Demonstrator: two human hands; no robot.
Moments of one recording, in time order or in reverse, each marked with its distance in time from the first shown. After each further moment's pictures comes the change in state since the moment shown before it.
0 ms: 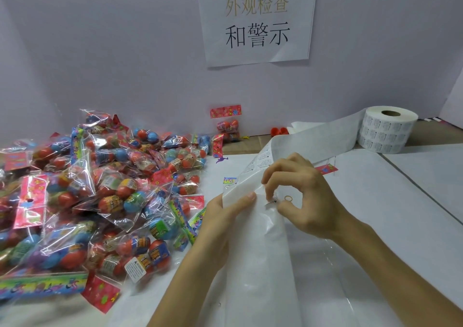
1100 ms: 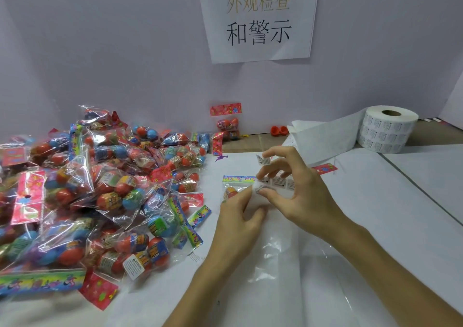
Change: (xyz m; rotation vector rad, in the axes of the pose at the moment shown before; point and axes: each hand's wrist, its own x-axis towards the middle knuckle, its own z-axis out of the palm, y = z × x) left_hand 0.002 -0.018 0.014 0.713 0.054 0.545; right_hand 0.003 -0.003 0.011 0.112 0.112 0.101
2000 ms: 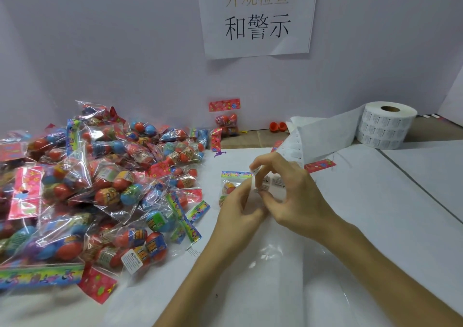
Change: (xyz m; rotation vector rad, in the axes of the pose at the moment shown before) left_hand -0.002 0.008 -0.002 -0.199 -0.084 -0.051; right_hand -0.006 0.000 0.009 -0.087 -0.018 -0.104
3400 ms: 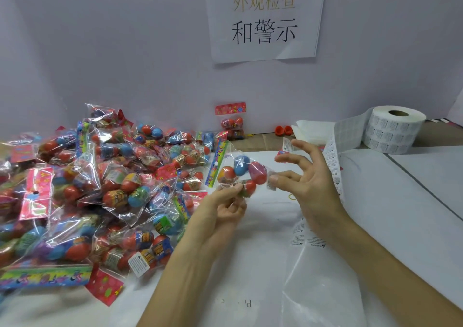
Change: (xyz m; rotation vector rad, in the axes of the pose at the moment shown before) left_hand 0.016 -0.004 -0.036 -1.100 0.204 -0.582; right_hand 0.008 0.005 0.002 0.758 0.265 0.573
